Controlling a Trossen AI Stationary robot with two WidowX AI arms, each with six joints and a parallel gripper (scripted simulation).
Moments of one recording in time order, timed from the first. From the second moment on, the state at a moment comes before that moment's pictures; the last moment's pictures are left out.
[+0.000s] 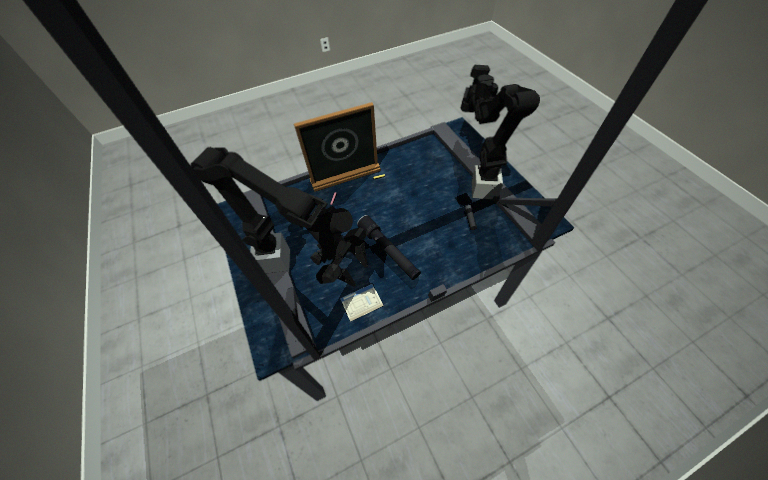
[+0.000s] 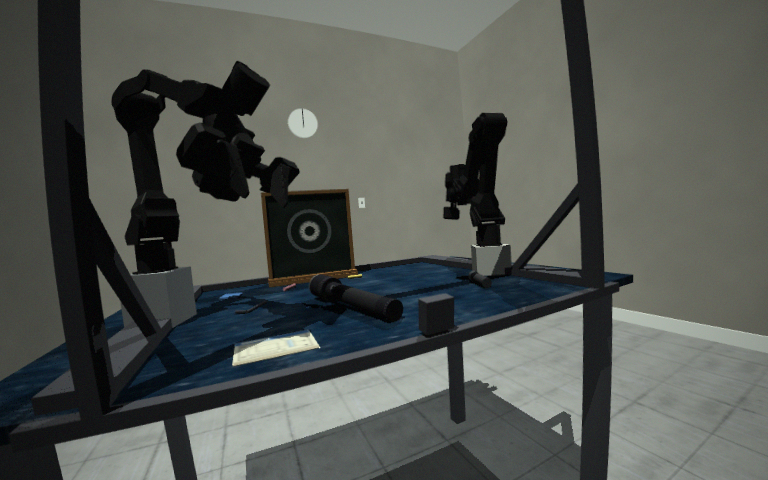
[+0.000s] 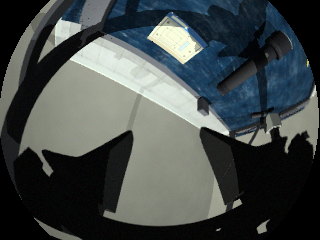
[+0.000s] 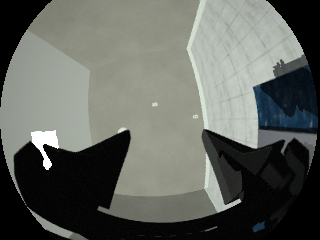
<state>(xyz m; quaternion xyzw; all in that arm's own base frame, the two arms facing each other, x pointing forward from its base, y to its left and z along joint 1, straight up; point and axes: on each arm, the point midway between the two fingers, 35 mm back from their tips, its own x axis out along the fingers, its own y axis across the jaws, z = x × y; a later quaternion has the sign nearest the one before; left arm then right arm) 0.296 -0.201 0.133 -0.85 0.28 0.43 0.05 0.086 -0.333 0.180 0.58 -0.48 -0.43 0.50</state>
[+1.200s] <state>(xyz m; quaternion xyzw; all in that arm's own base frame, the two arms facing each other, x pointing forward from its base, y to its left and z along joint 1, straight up) 0.332 -0.140 0.194 -0.82 0.04 0.35 -0.45 0.222 -0.268 0.224 0.48 -0.25 -0.38 0.75</state>
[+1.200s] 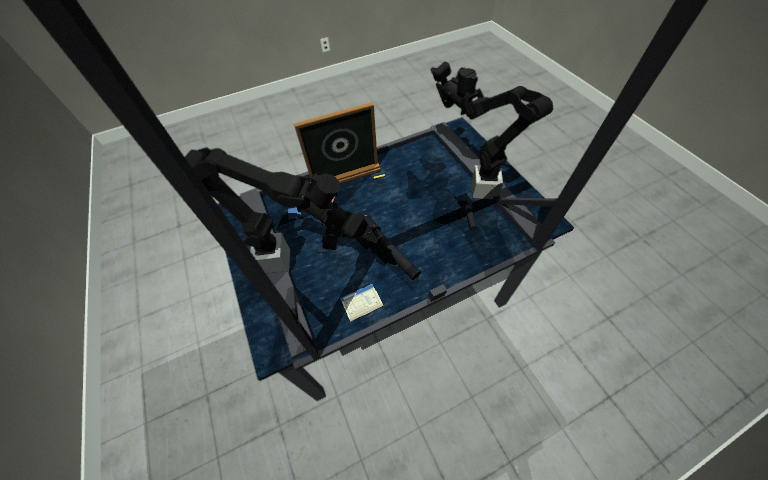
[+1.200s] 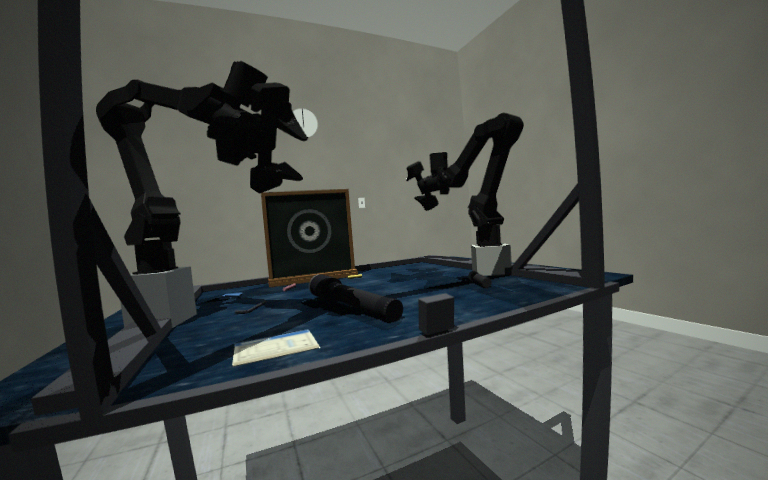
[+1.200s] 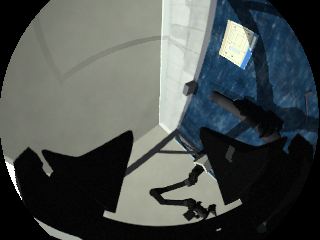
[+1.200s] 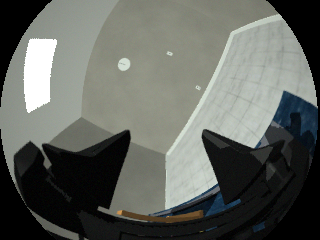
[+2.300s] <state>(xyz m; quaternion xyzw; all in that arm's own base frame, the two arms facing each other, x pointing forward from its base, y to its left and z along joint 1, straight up) 0.340 -0.068 0.261 -0.48 -0.06 0.16 -0.86 0.308 -0.142 0.275 0.27 -0.08 -0.21 0.94</state>
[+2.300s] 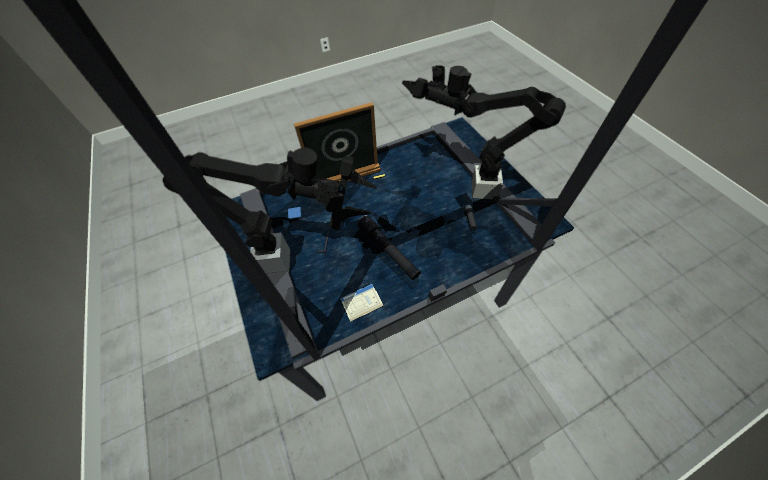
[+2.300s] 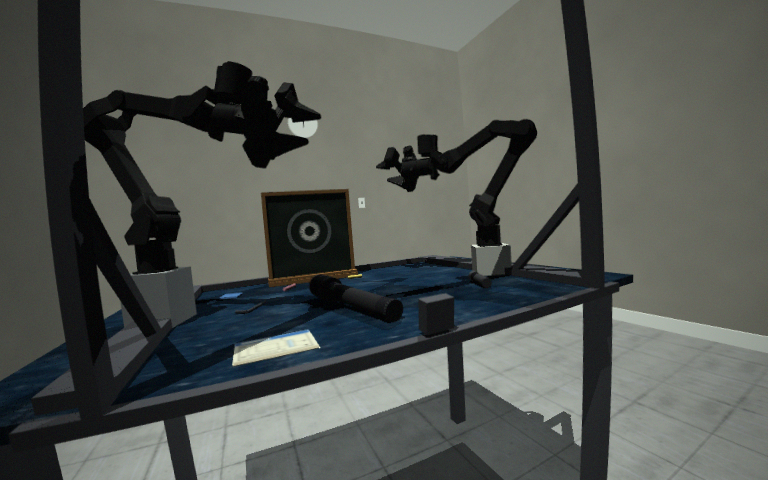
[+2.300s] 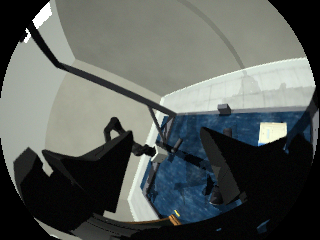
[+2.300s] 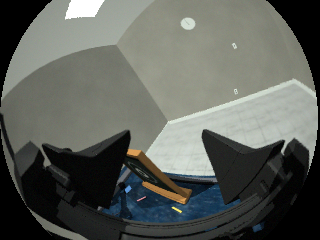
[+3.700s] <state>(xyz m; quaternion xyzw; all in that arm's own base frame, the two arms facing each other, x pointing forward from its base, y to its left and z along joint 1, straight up) 0.315 0.000 0.322 0.00 0.03 0.00 -1.00 0.315 0.000 0.326 0.00 -0.03 0.00 1.00</state>
